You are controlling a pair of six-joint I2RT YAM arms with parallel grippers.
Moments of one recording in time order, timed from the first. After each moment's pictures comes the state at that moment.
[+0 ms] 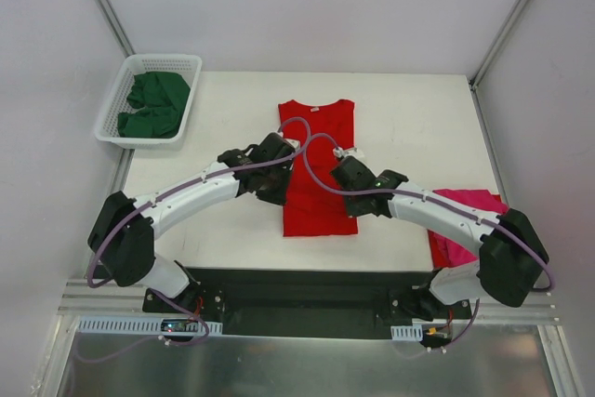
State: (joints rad) left arm -0.77 1.48 1.10 -0.70 0.02 -0.44; right arm 0.84 1.39 0.95 -0.69 0.34 0.47
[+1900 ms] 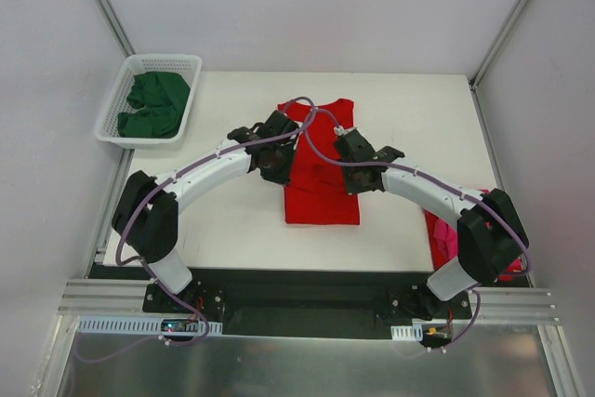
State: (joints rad) left arm -0.67 1.66 1.30 -0.73 0.05 -0.37; right arm 0.70 1.54 1.10 -0.67 0.28 0.35
